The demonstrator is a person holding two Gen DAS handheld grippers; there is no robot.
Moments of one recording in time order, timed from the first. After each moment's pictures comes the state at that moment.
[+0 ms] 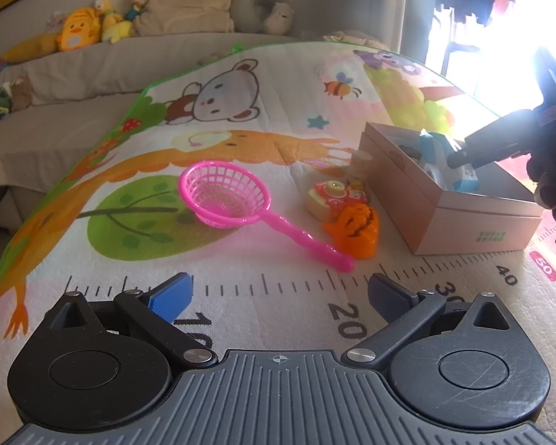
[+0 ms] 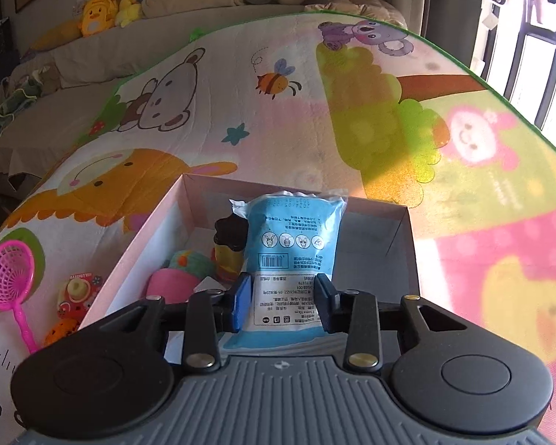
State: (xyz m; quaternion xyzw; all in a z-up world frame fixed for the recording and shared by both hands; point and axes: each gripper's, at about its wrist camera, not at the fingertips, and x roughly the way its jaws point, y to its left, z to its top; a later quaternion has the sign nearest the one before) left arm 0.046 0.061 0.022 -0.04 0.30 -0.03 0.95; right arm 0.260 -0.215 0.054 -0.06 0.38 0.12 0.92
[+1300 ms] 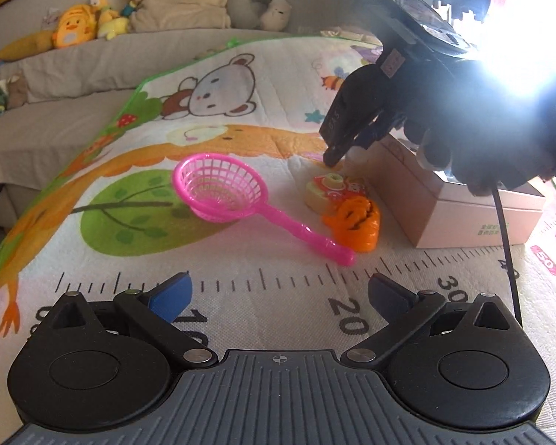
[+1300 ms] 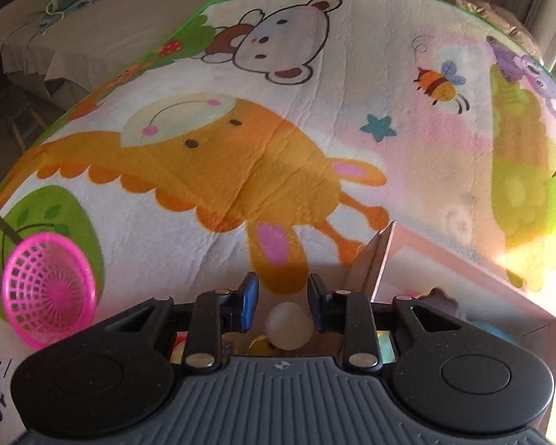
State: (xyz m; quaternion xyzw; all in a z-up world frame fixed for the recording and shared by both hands) left arm 0.050 0.061 0.015 -0.04 0.30 -0.03 0.95; right arm 0.302 -0.048 0.027 -0.18 0.45 0.21 0.85
